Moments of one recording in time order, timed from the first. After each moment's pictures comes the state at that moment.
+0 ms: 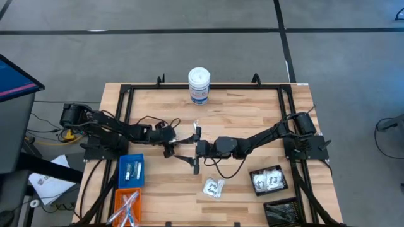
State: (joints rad) left arm 0.01 1.44 0.40 0.06 -0.25 -0.28; right arm 0.23 1.95 1.17 0.87 0.25 -0.06
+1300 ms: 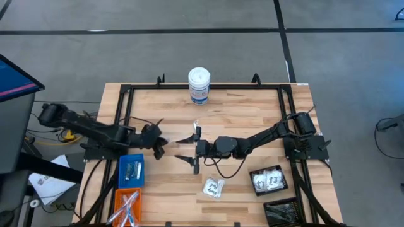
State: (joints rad) left arm -0.20 0.97 0.39 -0.29 -0.40 -0.71; right arm 0.22 1.95 1.17 0.87 0.25 -0.06
